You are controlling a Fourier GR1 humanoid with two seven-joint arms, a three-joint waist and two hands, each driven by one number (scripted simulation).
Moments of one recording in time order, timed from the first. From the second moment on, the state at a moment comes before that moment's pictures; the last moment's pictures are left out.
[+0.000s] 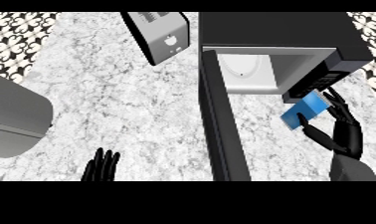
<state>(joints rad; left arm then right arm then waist) 0.50 0.31 -0.65 -2.01 0.16 0.41 -0.51 -0.29 -0.25 -0.45 -0.60 0.06 -0.03 -0.96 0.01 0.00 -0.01</state>
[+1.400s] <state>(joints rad) 0.57 0.38 -0.56 -2.01 0.26 0.32 -0.60 -0.38 -0.17 -0.33 -0.42 0.15 0.00 -1.07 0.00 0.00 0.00</state>
